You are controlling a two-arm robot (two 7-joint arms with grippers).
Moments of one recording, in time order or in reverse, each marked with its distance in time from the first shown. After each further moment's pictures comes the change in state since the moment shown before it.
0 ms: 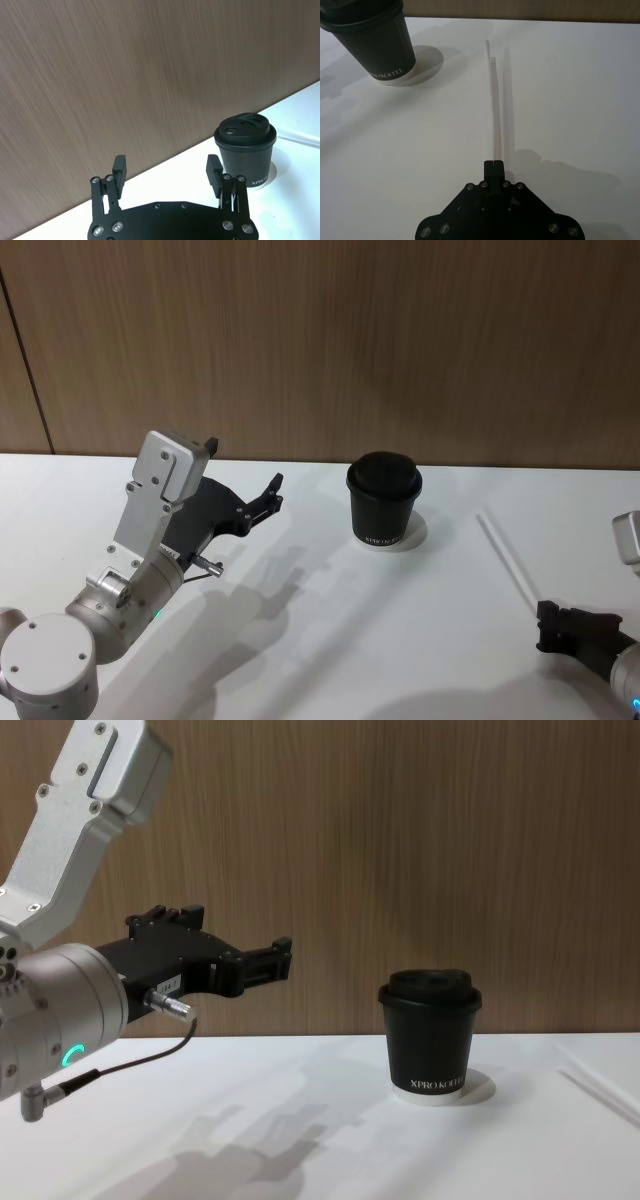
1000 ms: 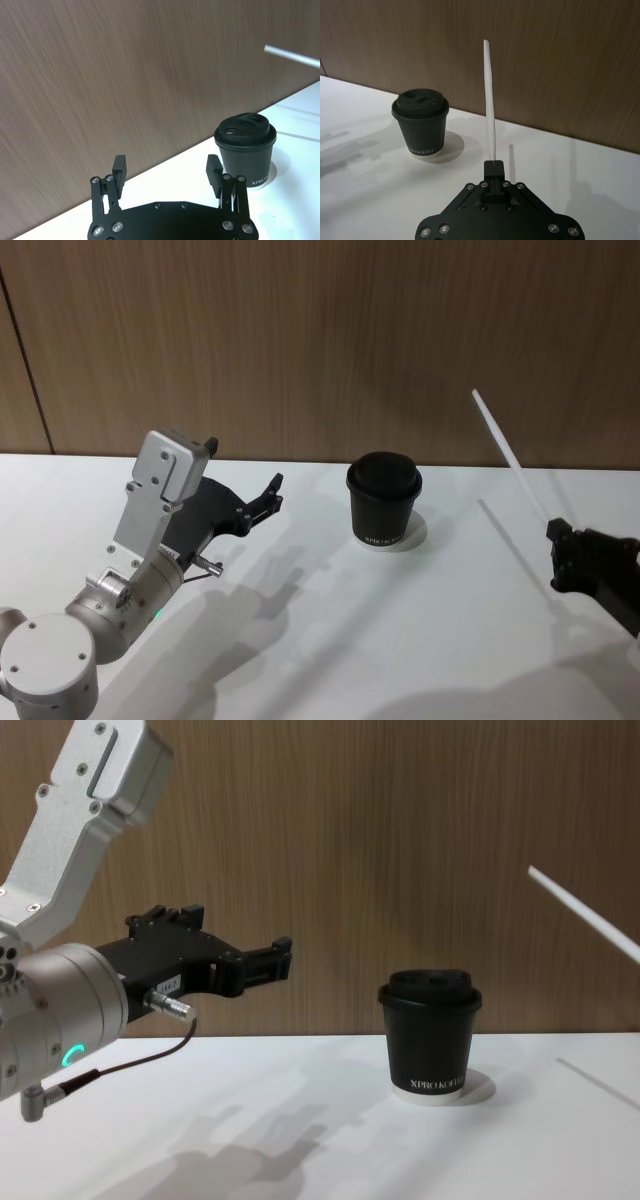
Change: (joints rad) left arm 0.000 0.000 0.000 0.000 0.000 0.000 0.000; right arm -0.021 0.068 0.017 -0.054 -0.038 -0.355 0.117
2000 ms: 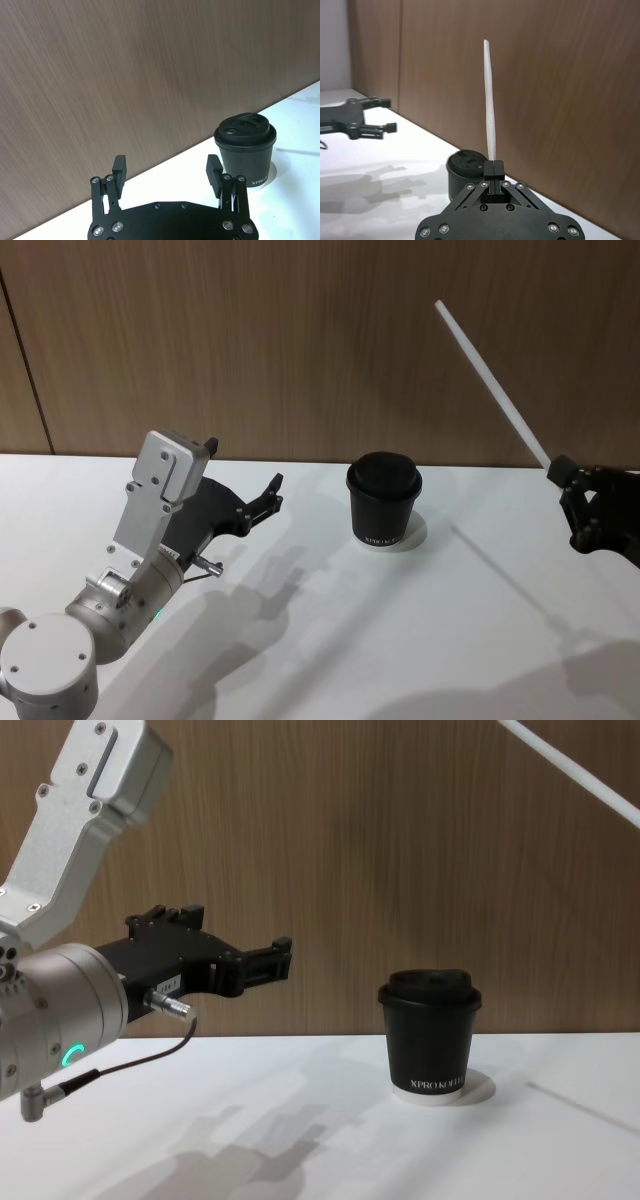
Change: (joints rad) left arm 0.000 0.000 0.000 0.000 0.000 0.000 0.000; right arm 0.017 0.135 0.046 -0.075 0.123 -0.179 0.235
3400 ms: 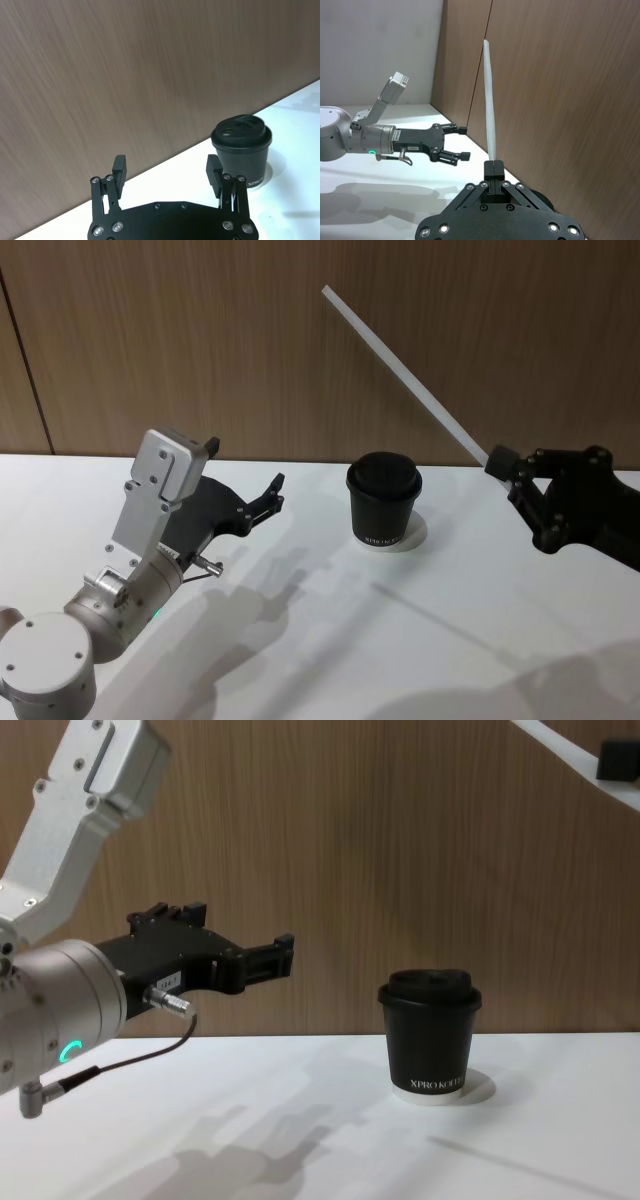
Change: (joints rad) left arm 0.001 0.003 -0.005 -0.007 -0.009 0.000 -0.018; right arm 0.113 0.088 -0.084 -0.011 0.143 -0.009 0.224
